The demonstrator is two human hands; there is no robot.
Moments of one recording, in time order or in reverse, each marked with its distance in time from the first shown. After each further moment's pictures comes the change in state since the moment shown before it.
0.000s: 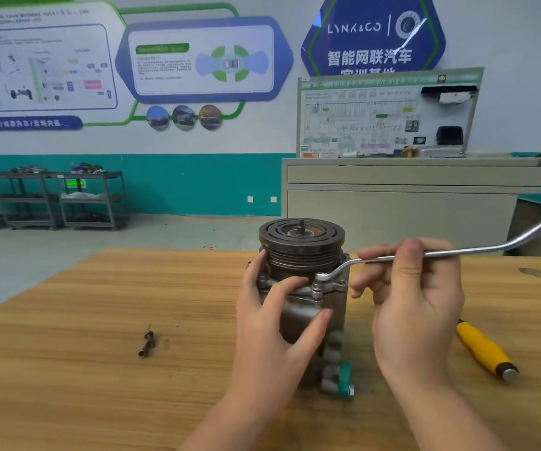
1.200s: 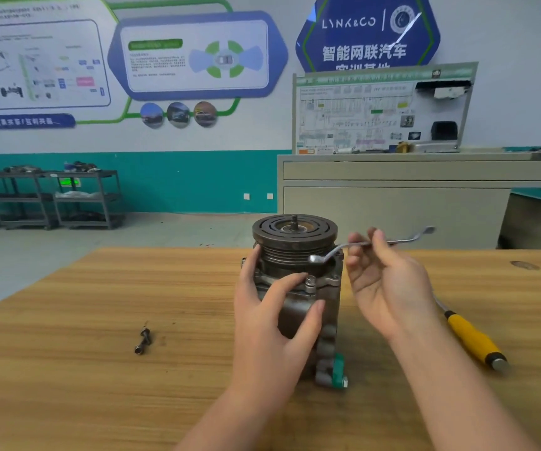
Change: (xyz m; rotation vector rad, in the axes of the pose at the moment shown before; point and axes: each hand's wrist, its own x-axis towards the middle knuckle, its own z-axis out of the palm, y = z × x) left_hand 0.000 0.004 0.005 -0.009 0.046 0.028; right_hand 0.031 0.021 -0.013 0.461 0.177 0.772
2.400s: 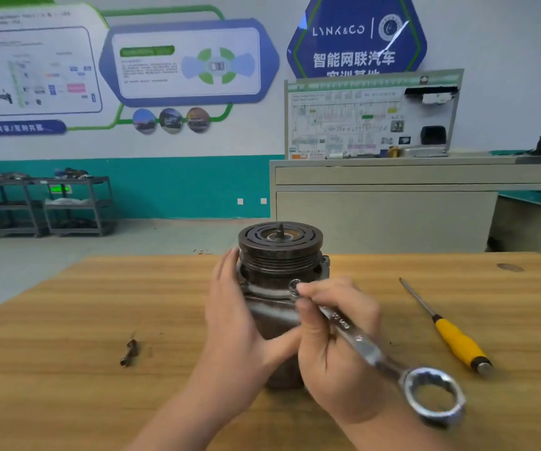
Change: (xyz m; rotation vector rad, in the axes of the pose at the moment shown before) left_hand 0.014 0.002 -0.025 0.061 -0.175 -0.117; right_hand -0.048 0.038 0.008 -0.826 -0.463 -1.309
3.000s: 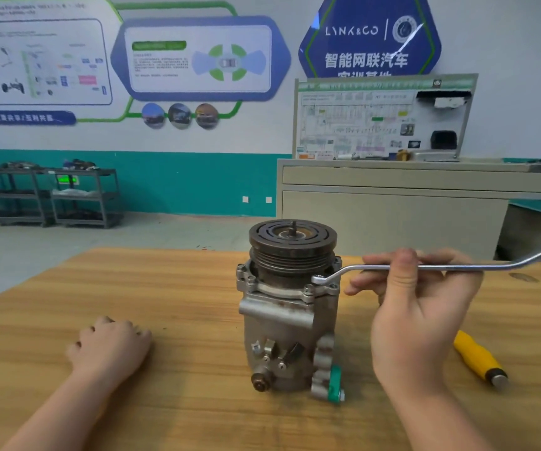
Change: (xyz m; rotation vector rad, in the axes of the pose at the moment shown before) left_hand 0.013 -0.151 -0.081 0.955 -0.278 -0.896; right_hand 0.019 0.013 -0.024 0.223 0.309 0.481
